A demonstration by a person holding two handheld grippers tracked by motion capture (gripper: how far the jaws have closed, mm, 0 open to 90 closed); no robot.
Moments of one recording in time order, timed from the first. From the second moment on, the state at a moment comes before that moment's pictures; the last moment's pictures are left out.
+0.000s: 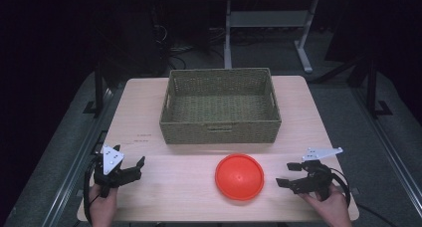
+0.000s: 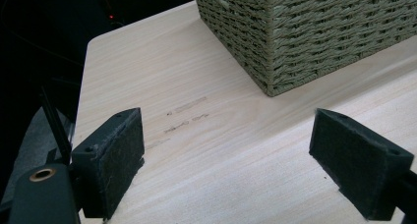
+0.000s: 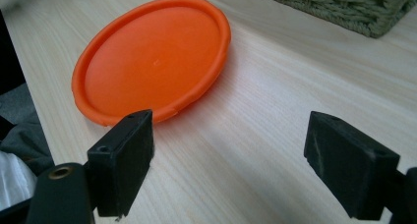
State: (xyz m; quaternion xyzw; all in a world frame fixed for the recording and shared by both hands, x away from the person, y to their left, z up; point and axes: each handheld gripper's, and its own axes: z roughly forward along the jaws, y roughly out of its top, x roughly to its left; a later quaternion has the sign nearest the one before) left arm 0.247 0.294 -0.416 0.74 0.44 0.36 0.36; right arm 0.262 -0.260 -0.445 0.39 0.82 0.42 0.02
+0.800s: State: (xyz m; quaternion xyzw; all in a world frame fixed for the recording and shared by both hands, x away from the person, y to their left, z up) left arm 0.247 0.294 -0.417 0.74 0.44 0.36 0.36; right arm 0.297 -0.220 -0.427 0.34 0.86 0.39 0.00
